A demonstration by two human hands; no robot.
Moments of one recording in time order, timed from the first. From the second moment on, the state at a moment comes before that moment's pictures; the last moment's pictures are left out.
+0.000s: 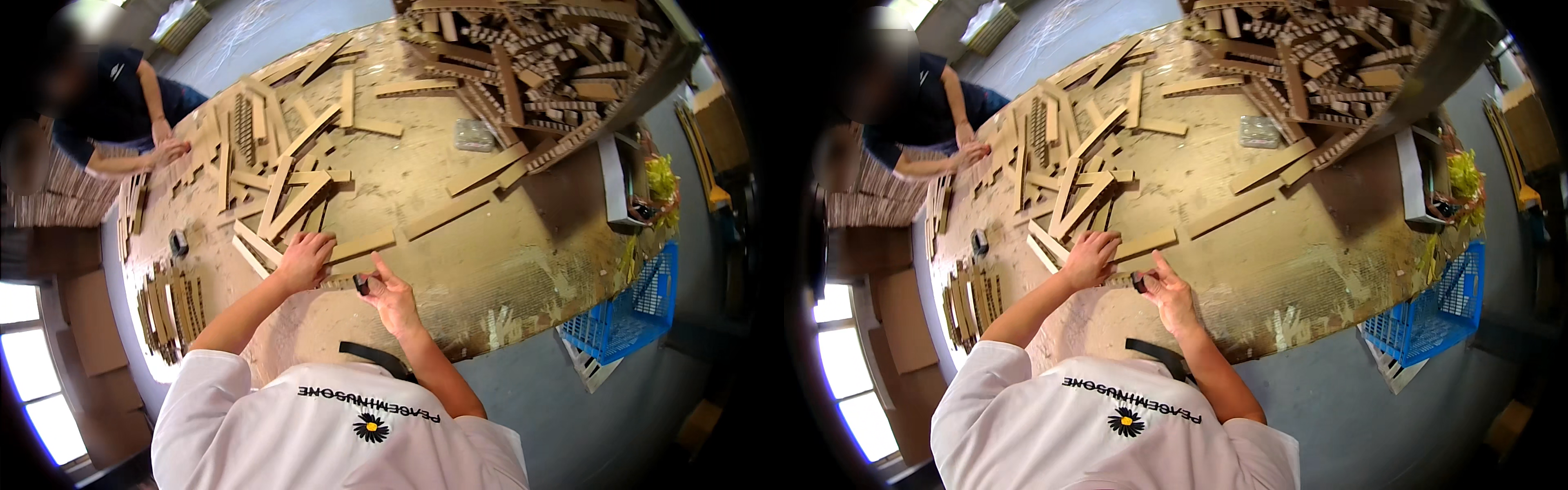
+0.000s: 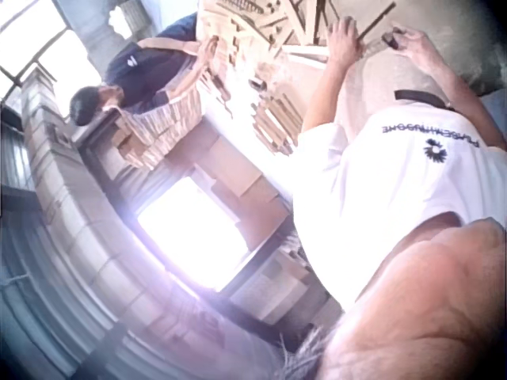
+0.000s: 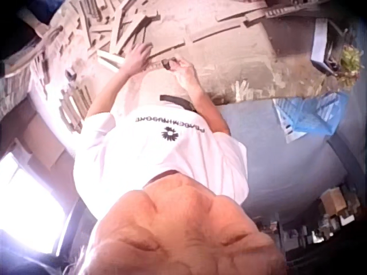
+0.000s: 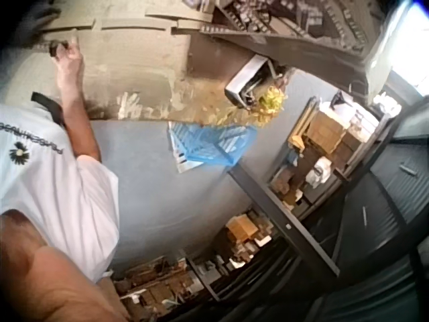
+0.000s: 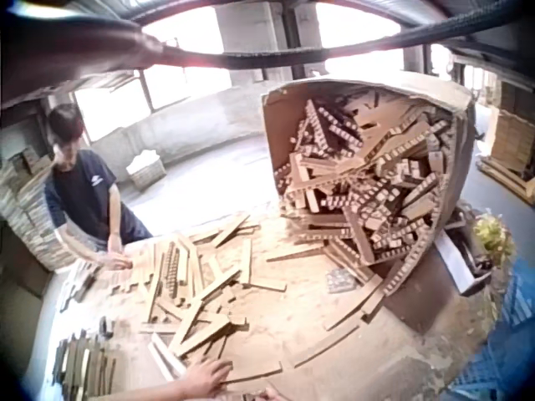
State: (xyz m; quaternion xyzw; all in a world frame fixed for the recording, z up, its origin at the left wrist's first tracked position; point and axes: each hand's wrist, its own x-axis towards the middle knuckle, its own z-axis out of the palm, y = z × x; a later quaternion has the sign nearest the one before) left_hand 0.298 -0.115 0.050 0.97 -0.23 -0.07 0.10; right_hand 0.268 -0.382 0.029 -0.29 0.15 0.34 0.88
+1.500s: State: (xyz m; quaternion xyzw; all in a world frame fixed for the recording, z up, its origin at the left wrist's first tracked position) left_hand 0.058 -0.132 0.040 0.99 -0.06 -0.11 0.10; right_hand 0.130 -0.429 0.058 -0.53 0.21 0.15 0.81
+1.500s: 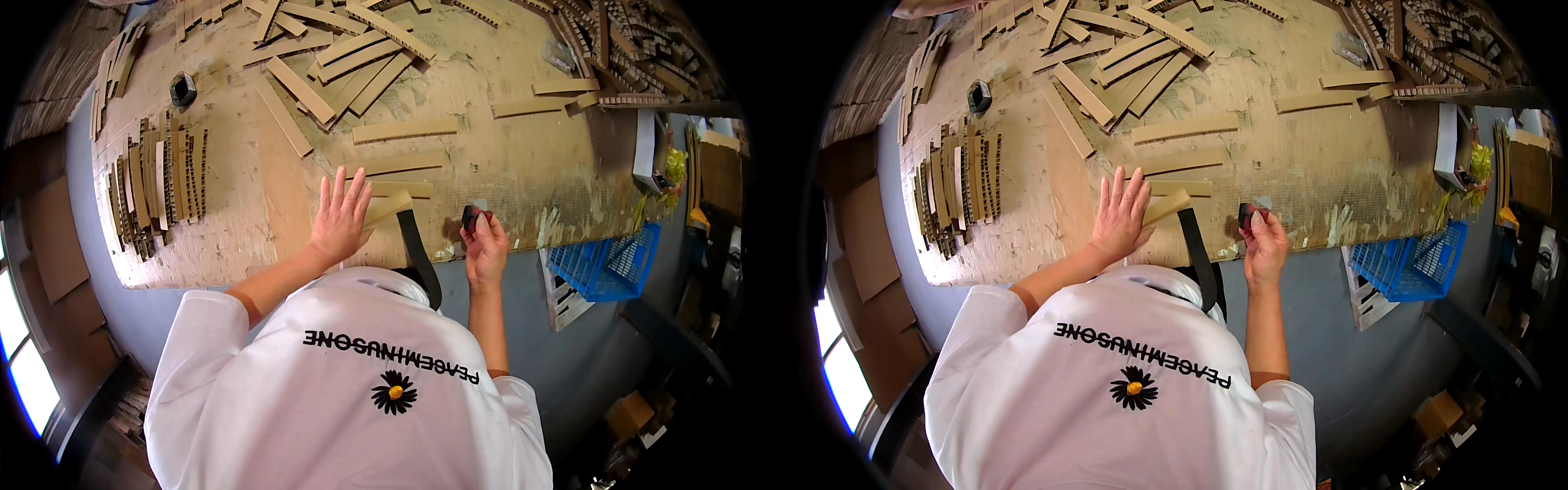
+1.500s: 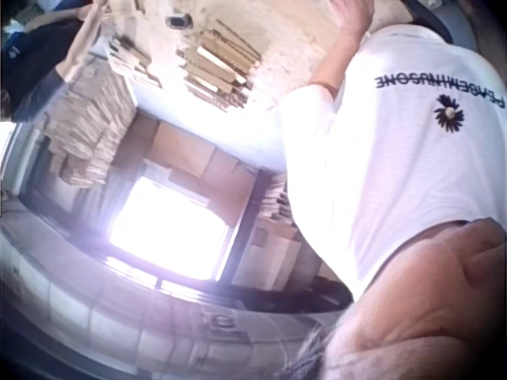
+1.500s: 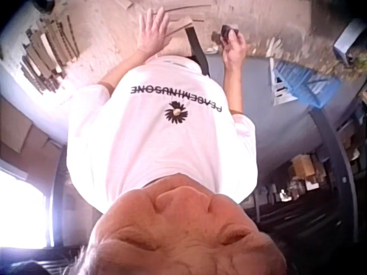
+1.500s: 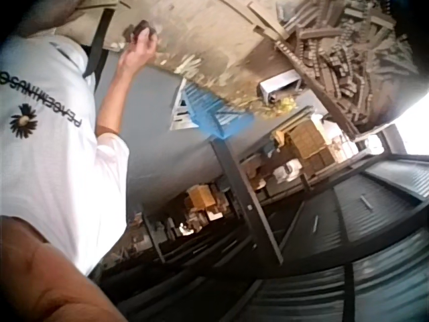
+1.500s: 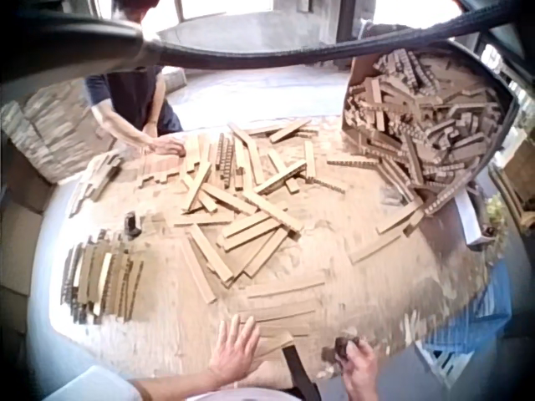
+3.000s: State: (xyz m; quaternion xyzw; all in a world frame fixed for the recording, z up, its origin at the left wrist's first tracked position) left_hand -0.003 -0.040 0.024 0.99 0.10 -0.04 0.07; right_hand 0.166 -0.186 0.045 -0.75 -0.17 0.23 0.60
